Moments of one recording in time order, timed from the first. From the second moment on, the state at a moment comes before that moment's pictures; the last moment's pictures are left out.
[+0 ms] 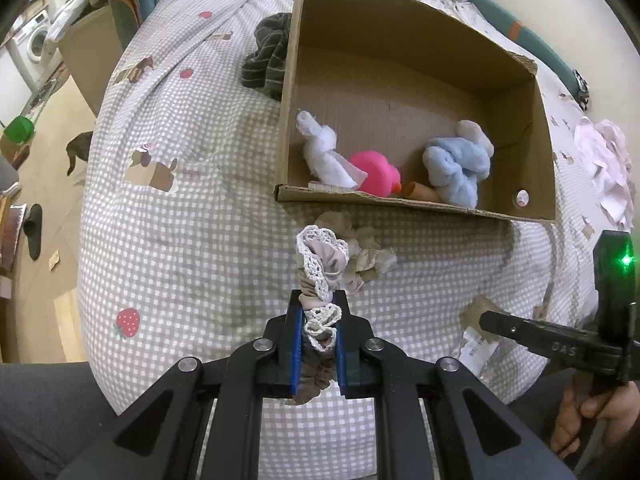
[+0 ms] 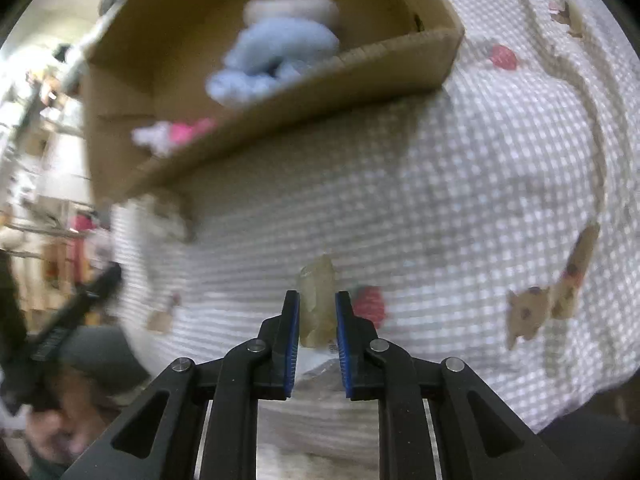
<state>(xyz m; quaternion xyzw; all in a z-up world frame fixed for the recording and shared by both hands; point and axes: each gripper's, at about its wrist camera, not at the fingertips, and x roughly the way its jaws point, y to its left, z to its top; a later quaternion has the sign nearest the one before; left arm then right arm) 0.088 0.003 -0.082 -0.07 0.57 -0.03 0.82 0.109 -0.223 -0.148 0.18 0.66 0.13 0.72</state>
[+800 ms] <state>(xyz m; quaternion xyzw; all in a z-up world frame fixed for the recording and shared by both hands) 0.086 0.002 -0.070 -0.07 0.55 -0.02 0.83 0.117 -0.196 -0.097 0.18 0.54 0.14 0.81</state>
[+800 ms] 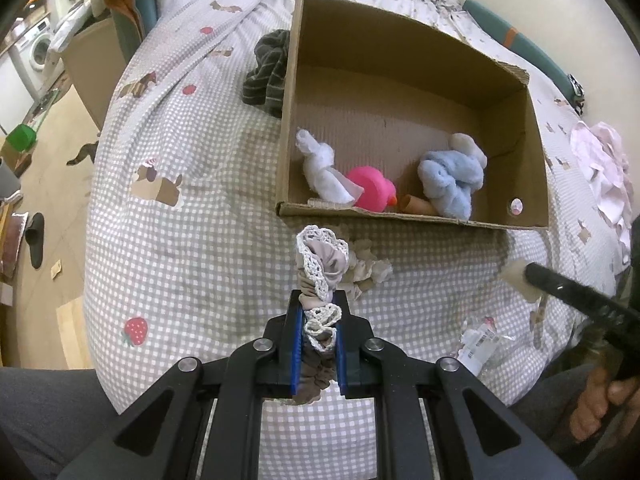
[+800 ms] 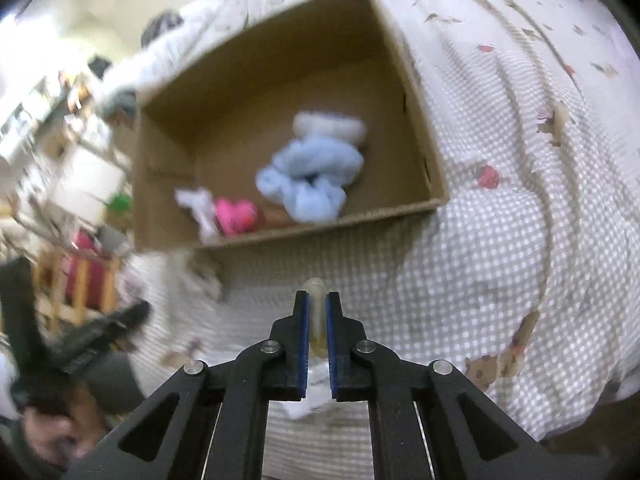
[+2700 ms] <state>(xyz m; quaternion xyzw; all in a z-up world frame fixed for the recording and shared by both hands) 0.195 -0.045 -0.043 -0.01 0.49 -0.07 0.87 0.193 -0.222 -0.056 0.16 0.49 0.16 0.84</state>
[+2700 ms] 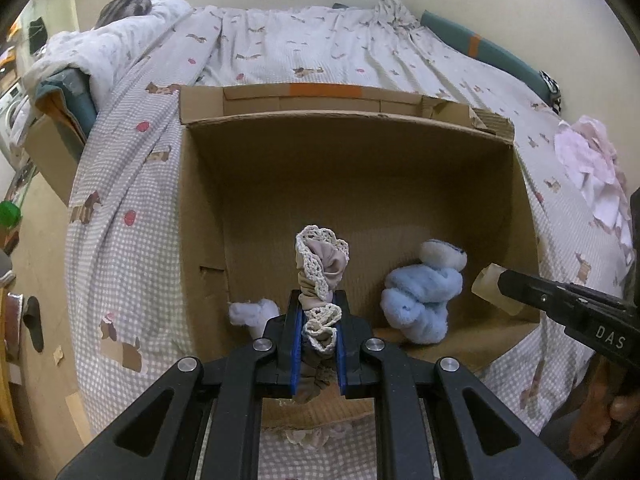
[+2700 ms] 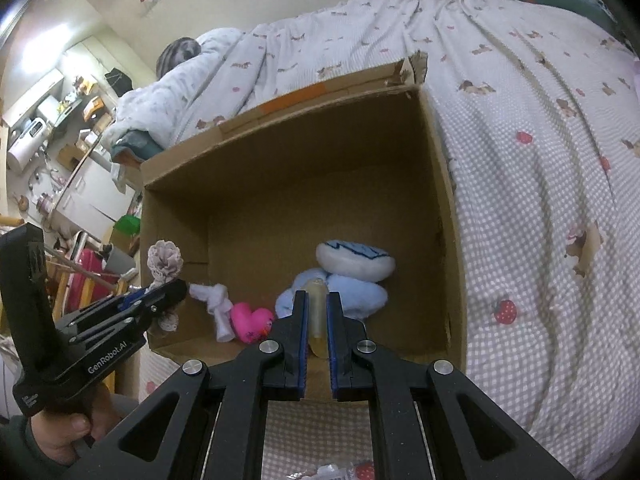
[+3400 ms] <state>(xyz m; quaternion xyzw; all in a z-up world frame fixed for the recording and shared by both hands) 0.197 -0.051 -0.044 -0.01 0.49 -0.09 0.87 0.201 -0.227 -0.067 0.16 0.51 0.14 0.84</state>
